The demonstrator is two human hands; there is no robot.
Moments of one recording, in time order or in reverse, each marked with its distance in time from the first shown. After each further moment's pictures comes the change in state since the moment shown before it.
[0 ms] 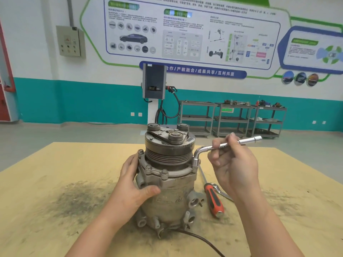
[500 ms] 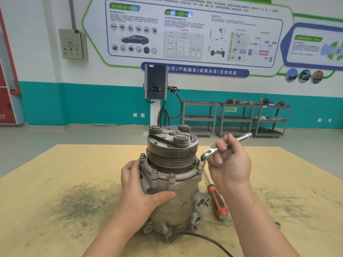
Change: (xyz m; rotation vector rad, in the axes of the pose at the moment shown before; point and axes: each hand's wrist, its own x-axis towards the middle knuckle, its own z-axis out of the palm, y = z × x) left_hand -0.009 0.008 0.014 0.073 0.119 -0.041; right_hand 0.010 0.013 0.007 0.161 0.141 0.055
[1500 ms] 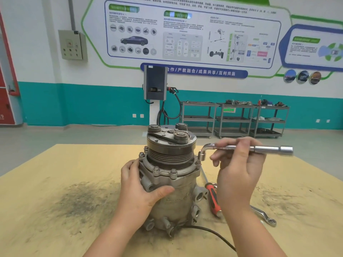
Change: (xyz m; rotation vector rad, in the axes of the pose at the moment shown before) left_hand -0.001 0.001 0.006 0.069 0.063 0.041; right_hand -0.040 0.005 0.002 -0.498 -0.070 -0.755
